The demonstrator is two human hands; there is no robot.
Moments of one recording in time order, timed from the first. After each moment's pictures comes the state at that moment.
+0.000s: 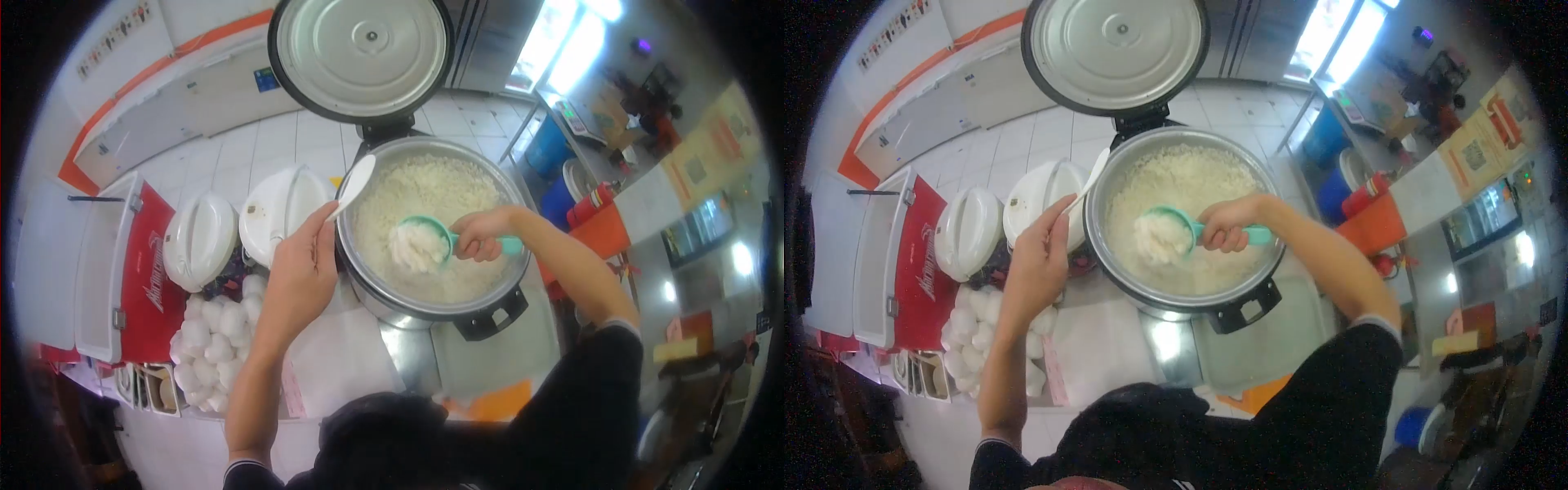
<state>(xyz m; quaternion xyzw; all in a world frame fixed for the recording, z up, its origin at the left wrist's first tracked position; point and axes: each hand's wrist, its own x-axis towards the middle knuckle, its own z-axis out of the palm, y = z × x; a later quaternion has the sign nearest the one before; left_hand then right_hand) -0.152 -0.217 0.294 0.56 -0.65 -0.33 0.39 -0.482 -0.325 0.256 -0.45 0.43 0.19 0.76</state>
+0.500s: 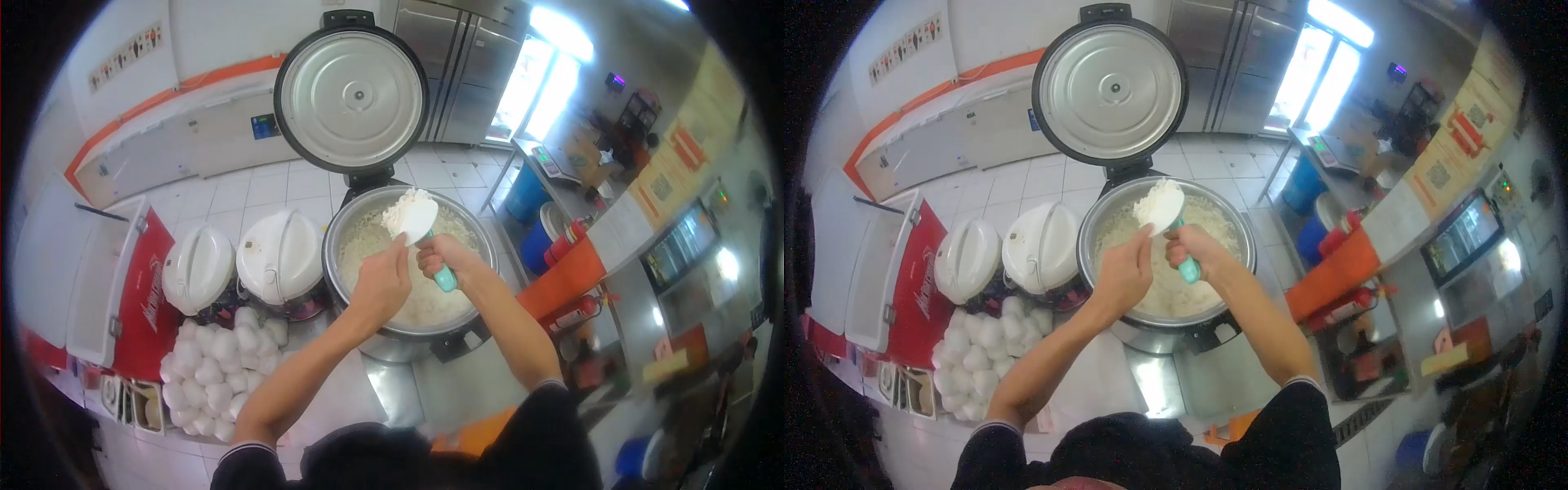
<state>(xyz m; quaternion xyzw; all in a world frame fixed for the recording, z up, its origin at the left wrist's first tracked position) -0.263 -0.234 0.248 0.43 -0.73 -0.21 0.48 -0.445 -0.284 0.259 -0.21 0.45 -0.39 0.77</state>
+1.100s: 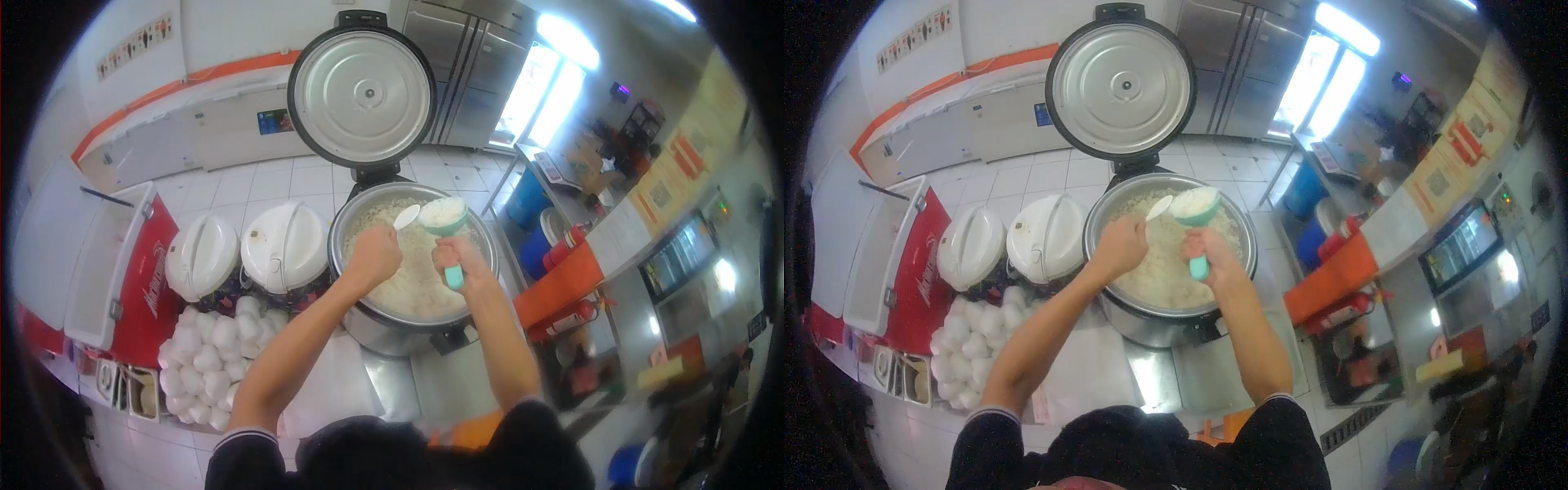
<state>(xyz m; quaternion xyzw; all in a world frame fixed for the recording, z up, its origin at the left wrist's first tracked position) -0.255 -0.279 0.236 0.51 -0.76 -0.22 0.34 -0.455 -0.262 0.241 -0.08 0.34 -0.49 0.80</state>
